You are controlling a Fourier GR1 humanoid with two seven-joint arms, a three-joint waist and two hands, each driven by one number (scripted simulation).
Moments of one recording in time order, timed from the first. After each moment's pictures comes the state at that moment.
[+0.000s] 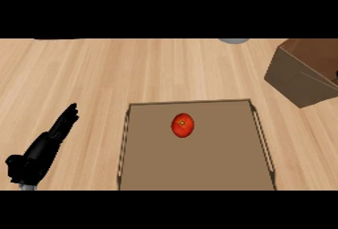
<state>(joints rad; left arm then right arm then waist) 0.04 0.60 -0.30 -1.56 0.30 0.14 -0.10 -0.17 -0.56 -0.06 -1.47 -0.16 -0.25 -0.07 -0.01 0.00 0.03</state>
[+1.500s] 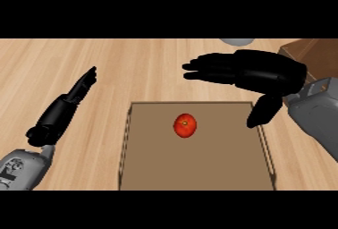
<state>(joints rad) -0.26 0.53 -0.30 -1.48 0.17 0.07 -0.14 -0.85 -0.64 0.52 -1.44 0.31 0.48 -0.39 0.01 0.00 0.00</state>
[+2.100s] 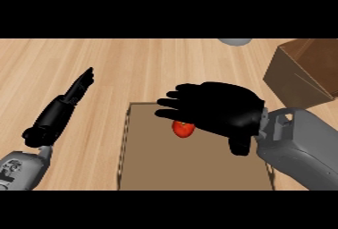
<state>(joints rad) -0.24 0.51 -0.25 -1.48 0.14 0.03 -0.14 -0.84 -0.52 0.63 -1.69 0.48 0.68 0.00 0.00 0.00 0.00</state>
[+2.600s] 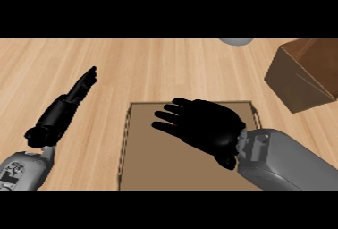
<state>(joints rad) -0.23 0.46 -0.22 -1.53 0.09 0.01 -0.08 -0.73 -0.40 0.67 -1.72 0.65 0.74 0.10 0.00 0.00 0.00</state>
